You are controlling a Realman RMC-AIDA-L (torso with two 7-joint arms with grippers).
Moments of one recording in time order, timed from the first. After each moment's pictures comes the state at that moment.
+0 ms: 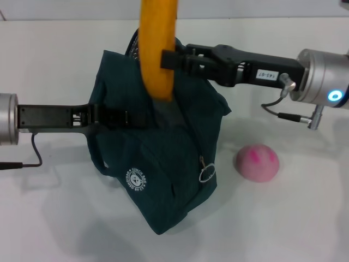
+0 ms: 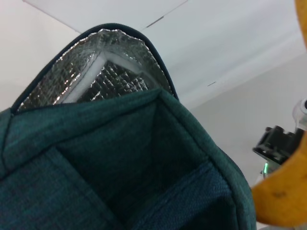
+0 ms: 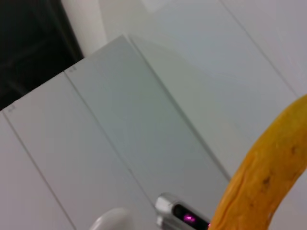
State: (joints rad) left arm -0.46 -2.08 0.76 0.93 1.94 1.82 -2.38; right arm 0.78 2.03 -1.43 -0.37 -1.01 -1.55 1.54
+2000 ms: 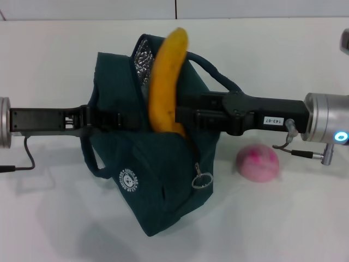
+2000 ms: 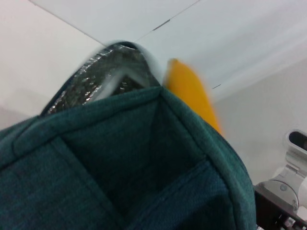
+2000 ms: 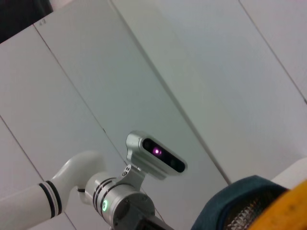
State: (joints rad) left arm -0.45 -2.07 0.75 0.93 1.94 1.82 -2.38; right arm 0.63 2.01 -1.57 -0.47 -1.02 -1.45 1.51
